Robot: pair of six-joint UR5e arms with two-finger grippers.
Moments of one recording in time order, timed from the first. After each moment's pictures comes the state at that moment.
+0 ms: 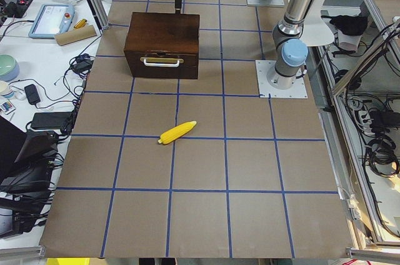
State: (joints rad) left arm -1.54 -1.61 -1.50 -1.51 1.57 0.02; right arm 1.61 -1.64 1.59 -1.46 -1.68 -0.08
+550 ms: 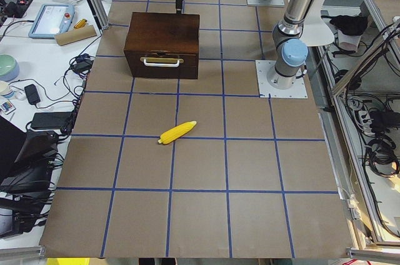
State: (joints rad) left arm -1.53 -1.61 -1.50 -1.52 1.57 0.02; right arm 1.61 -1.64 1.59 -1.46 -1.68 -0.08
